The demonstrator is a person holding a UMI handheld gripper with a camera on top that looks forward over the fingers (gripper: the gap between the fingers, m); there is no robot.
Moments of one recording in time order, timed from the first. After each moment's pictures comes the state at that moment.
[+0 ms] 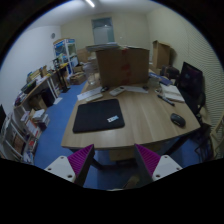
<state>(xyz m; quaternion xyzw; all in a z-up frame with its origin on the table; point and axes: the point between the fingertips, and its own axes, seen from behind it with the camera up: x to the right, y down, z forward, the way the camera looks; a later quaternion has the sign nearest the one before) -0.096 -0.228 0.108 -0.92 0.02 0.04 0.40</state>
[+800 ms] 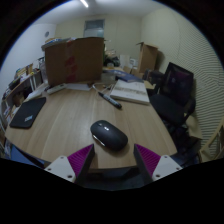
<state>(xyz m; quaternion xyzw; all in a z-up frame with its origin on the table) 0.265 -0.111 -0.008 -0.90 0.01 -0.04 0.43</state>
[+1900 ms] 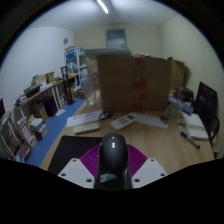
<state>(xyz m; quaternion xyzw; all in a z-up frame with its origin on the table) -0.087 0.034 0.074 -0.87 -0.05 0.05 0.49</state>
